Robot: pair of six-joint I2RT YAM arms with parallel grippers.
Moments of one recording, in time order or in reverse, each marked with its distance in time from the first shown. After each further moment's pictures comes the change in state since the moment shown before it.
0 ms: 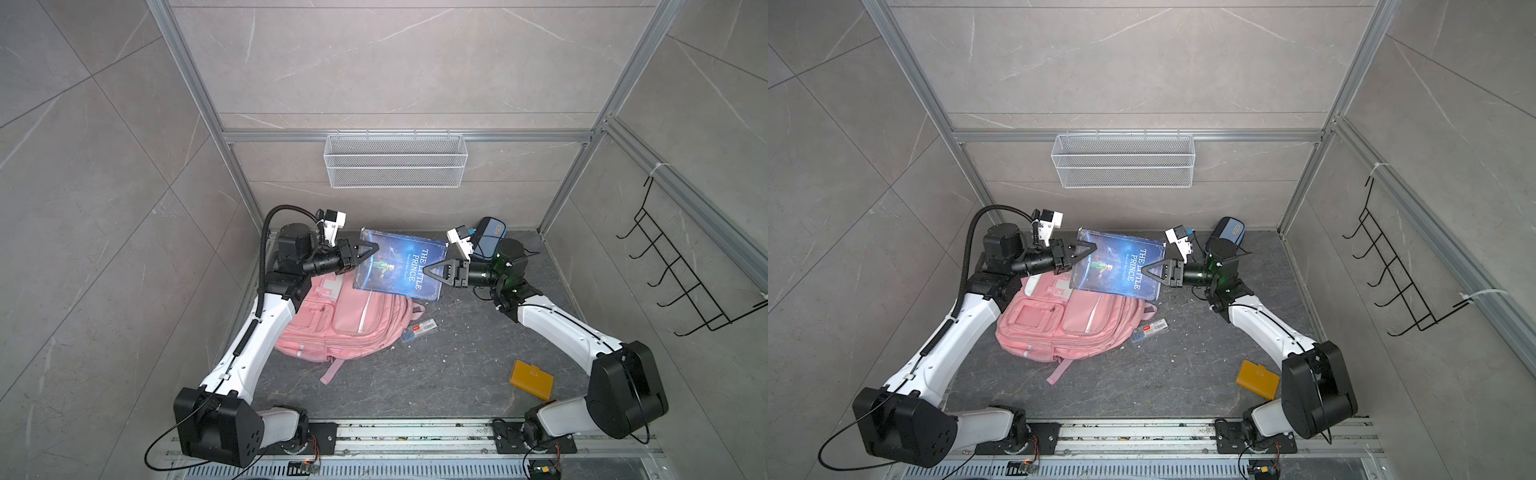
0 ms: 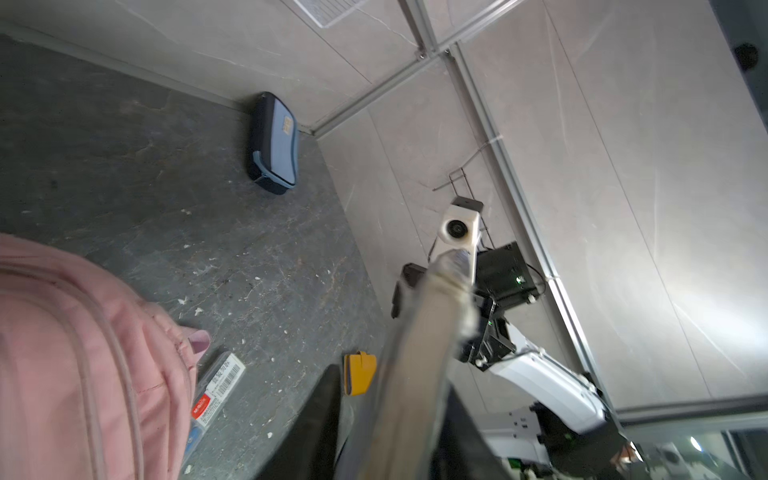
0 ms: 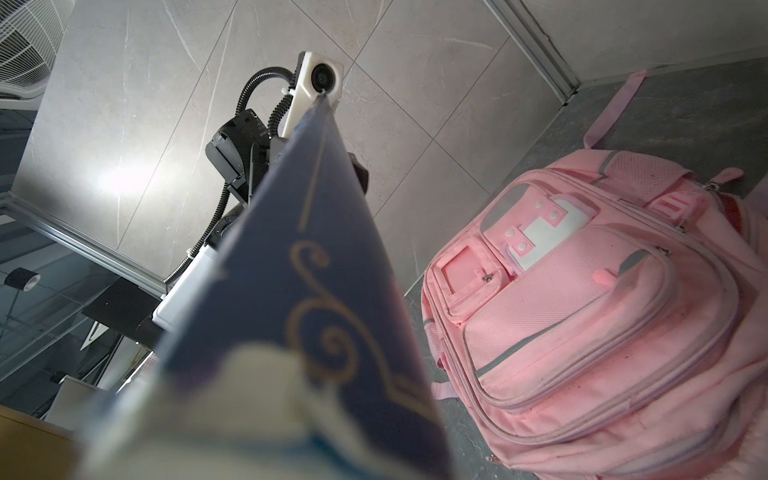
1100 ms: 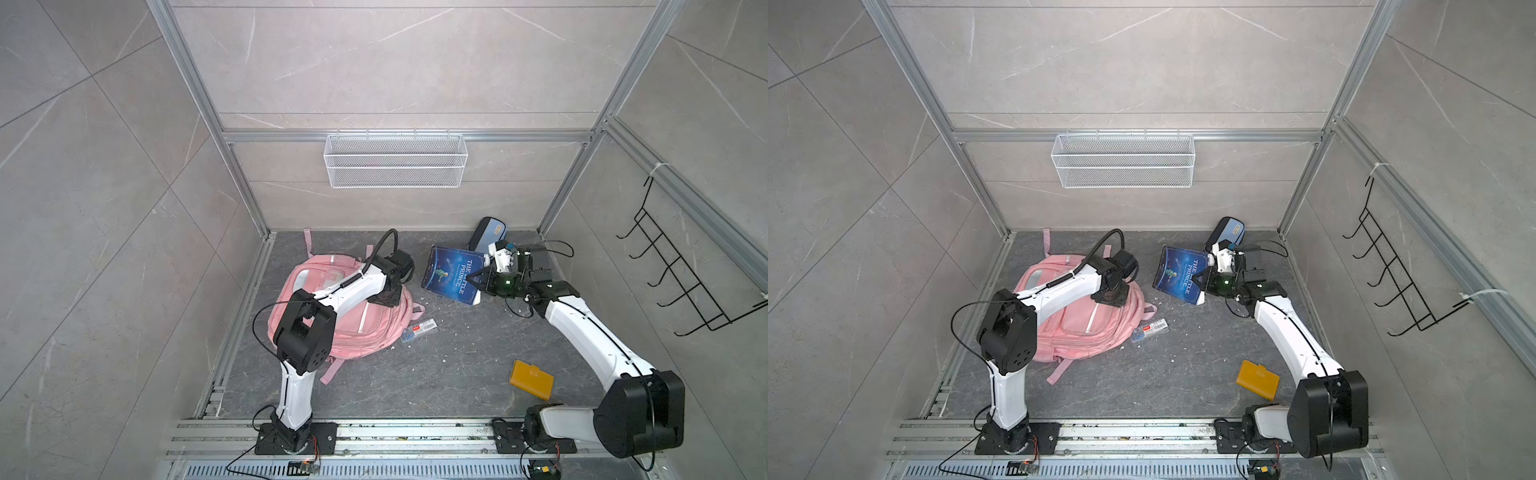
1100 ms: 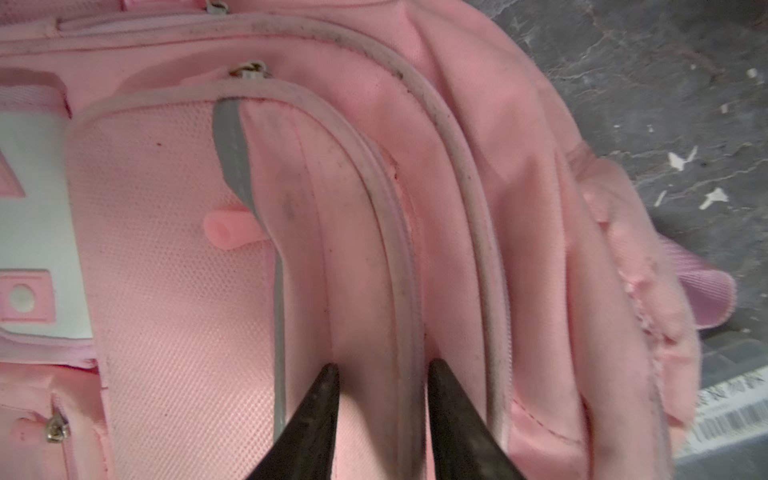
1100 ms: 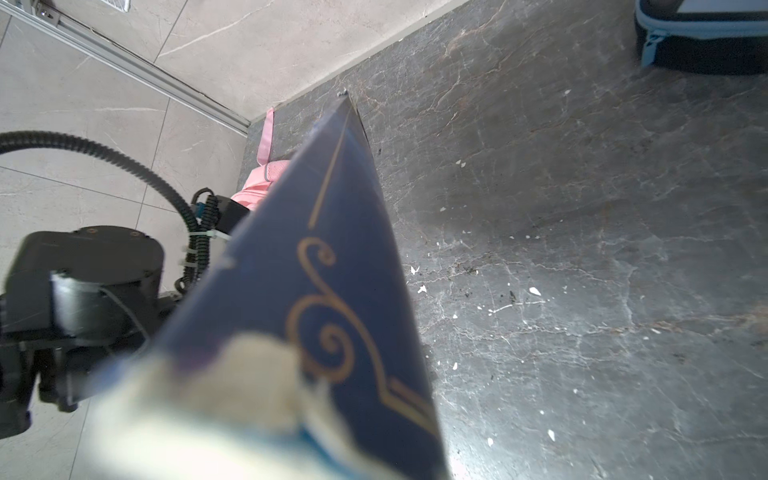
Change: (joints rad) left arm -0.452 0.702 0.379 -0.729 -1.154 0.327; right arm -0.216 -0.120 0.053 -0.855 0.540 -0.407
